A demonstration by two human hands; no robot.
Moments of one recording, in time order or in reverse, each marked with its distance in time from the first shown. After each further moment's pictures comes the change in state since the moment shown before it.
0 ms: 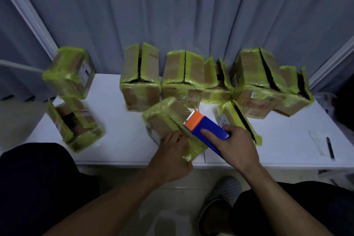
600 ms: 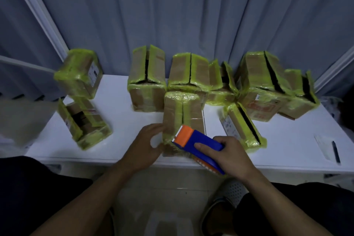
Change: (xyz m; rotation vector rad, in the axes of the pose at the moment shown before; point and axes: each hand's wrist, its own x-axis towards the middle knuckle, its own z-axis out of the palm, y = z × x) left_hand -0.025 -0.042 -0.077 -0.320 0.078 -0.166; right_hand -0.019 -0.007 0.015 0.273 -0.312 -0.025
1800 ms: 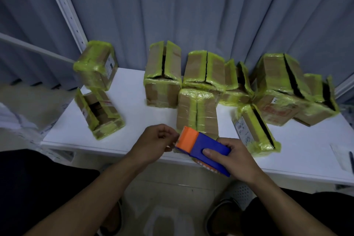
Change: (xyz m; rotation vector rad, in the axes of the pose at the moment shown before) left_hand -0.016 0.046 -0.028 -0.564 0.017 -0.491; right_hand -0.003 -0.009 0.019 0.188 -0.145 -0.102
